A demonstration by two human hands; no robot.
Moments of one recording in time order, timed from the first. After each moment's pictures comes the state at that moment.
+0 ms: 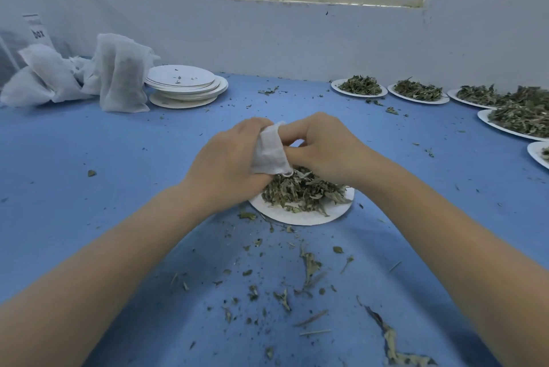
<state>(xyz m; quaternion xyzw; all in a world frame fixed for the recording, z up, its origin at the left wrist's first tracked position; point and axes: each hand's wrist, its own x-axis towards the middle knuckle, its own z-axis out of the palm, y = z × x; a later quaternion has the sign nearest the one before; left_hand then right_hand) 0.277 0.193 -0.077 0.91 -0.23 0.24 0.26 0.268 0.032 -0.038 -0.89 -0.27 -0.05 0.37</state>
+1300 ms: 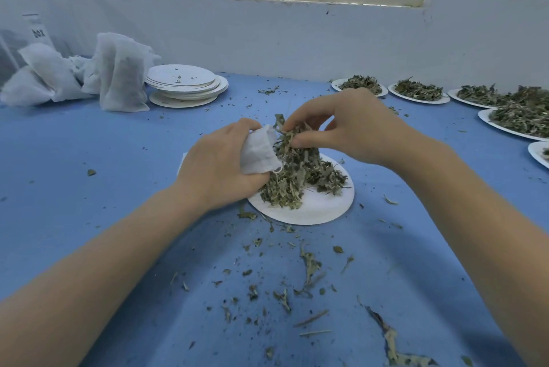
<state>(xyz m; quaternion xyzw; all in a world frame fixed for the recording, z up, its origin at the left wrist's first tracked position) 0.274 0.199 -0.079 0.92 -0.19 0.25 0.24 0.272 0.006 -0.014 -0.92 -0.27 -0.10 0.27</state>
